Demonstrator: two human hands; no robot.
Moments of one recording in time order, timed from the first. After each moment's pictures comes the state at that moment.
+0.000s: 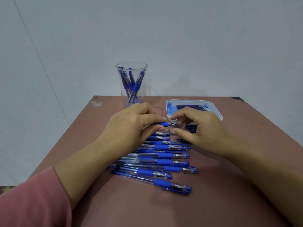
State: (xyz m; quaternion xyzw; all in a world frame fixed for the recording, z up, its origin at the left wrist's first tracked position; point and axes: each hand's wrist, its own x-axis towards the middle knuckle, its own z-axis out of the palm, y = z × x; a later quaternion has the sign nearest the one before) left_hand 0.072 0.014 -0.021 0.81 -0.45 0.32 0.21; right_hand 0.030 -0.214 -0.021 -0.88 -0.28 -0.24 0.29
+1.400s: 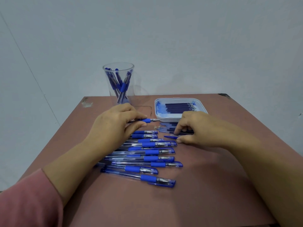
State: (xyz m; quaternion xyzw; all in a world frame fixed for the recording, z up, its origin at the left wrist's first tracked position) left_hand 0.076 0.015 -0.023 0.84 -0.40 0.30 0.22; right_hand 0.020 -0.246 0.000 -0.98 -0.16 -0.01 0.12
